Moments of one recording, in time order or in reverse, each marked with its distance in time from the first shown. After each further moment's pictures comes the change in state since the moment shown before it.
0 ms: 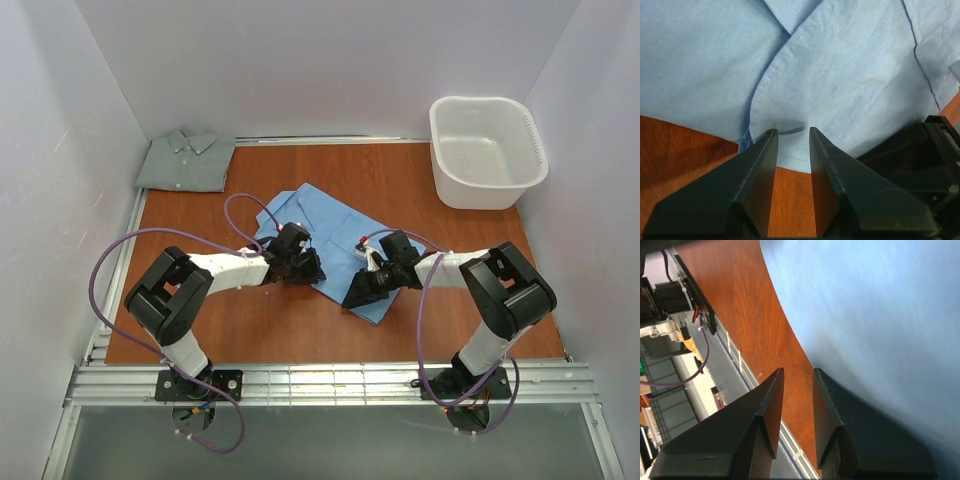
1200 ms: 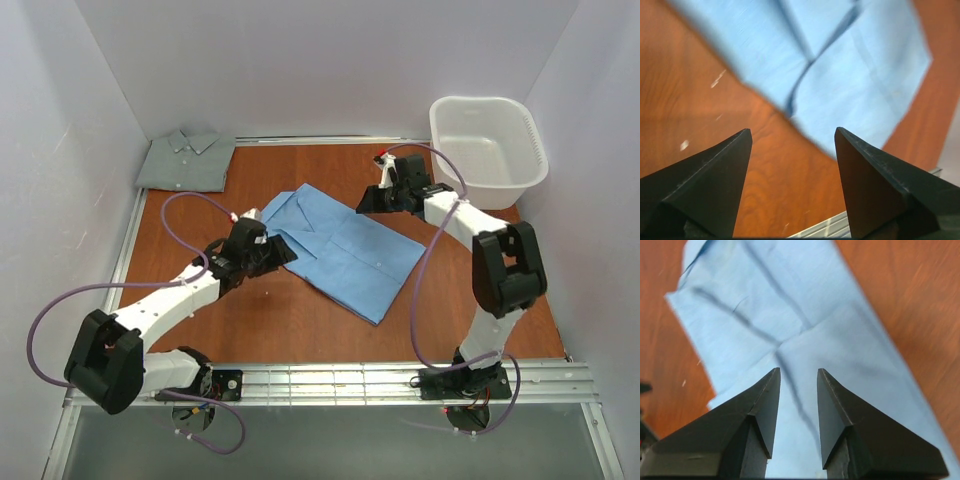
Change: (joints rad) left arm 0.146 -0.463 -0.145 -0.166 -0.095 0.042; right arm -0.211 0.160 0.636 -0.236 0.385 -0.225
